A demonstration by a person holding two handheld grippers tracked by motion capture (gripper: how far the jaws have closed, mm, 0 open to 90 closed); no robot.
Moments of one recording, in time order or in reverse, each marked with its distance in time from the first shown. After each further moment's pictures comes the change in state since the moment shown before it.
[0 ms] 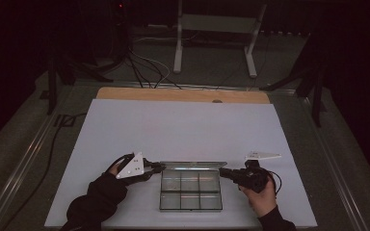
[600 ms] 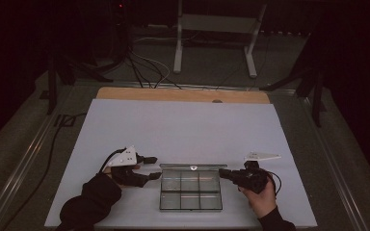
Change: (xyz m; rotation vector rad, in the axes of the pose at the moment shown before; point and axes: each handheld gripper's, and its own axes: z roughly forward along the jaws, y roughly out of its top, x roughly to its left) left arm 0.007 0.002 -0.019 0.010 -0.065 -0.324; right arm 0.002 -0.001 0.000 0.008 -0.004 -0.006
